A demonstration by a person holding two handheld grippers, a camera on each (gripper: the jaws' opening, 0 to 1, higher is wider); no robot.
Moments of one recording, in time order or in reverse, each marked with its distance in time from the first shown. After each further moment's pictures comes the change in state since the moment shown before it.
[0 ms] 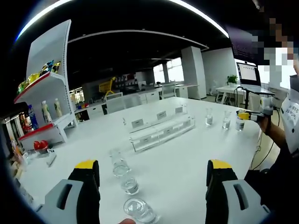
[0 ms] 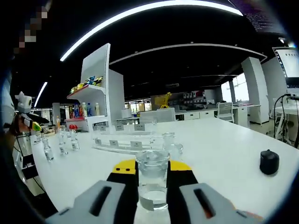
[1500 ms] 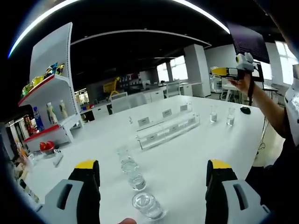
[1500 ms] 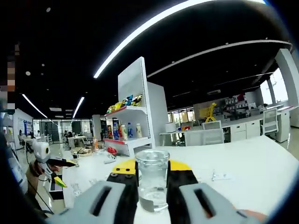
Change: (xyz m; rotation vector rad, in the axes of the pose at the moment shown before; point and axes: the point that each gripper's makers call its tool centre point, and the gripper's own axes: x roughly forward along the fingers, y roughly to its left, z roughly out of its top) left arm -0.014 0.010 -0.003 0.021 0.007 0.049; right arm 0.125 0.130 0.159 0.043 -0.091 0.435
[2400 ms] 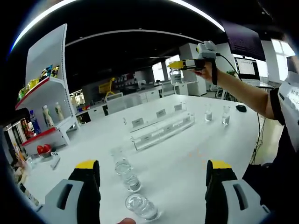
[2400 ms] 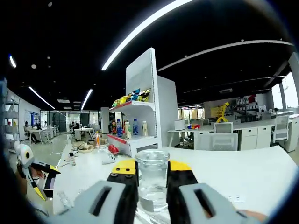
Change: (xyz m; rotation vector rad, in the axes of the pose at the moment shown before) left arm 0.004 -0.015 0.003 0.026 0.004 -0.038; right arm 0.142 0.000 0.006 -0.046 0.055 0.087
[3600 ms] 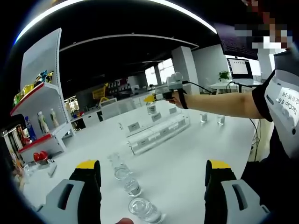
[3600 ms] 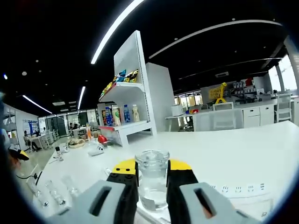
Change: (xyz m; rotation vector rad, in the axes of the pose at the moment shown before) left arm 0.001 0.001 0.001 0.037 -0.042 -0.061; right arm 0.104 -0.046 -0.125 0.092 0.093 -0.019
